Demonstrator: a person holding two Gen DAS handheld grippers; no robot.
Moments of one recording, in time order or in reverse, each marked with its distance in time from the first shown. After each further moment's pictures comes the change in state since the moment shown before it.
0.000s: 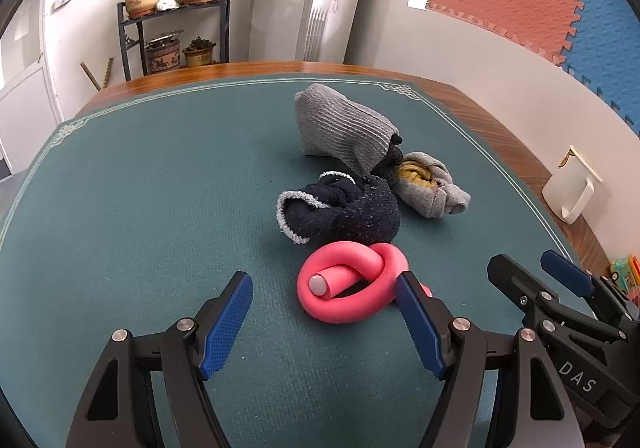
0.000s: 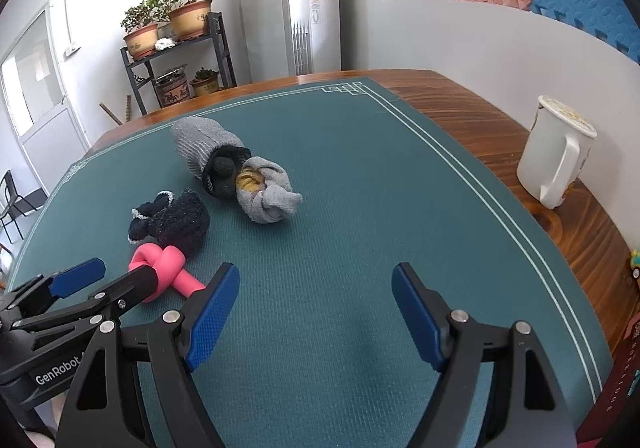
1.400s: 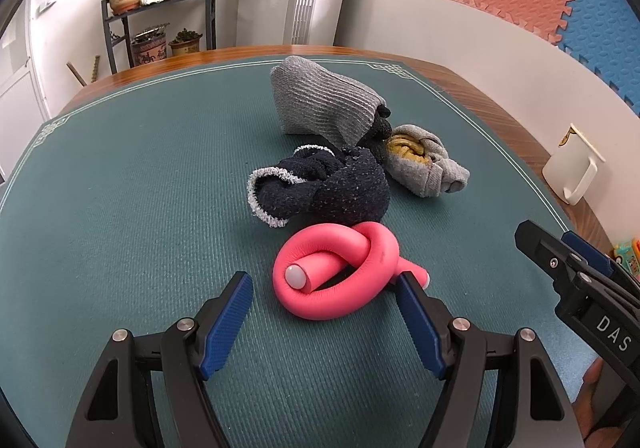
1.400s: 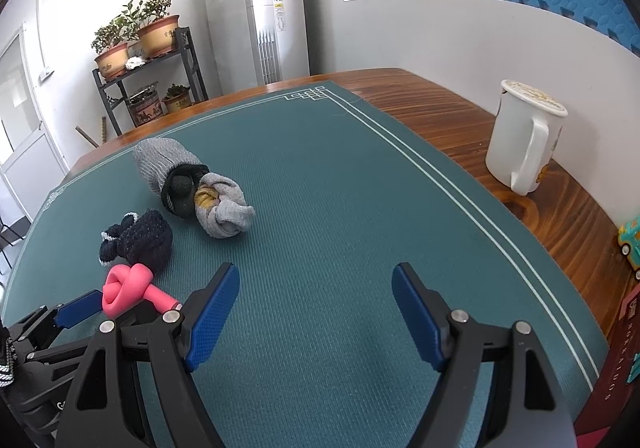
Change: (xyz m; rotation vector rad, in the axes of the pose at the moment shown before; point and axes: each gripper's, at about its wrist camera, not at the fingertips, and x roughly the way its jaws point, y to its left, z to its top) left arm 0.016 0.000 -0.011 0.041 0.041 -0.013; right arm -0.001 -0.021 0.001 0.082 -0.029 -0.073
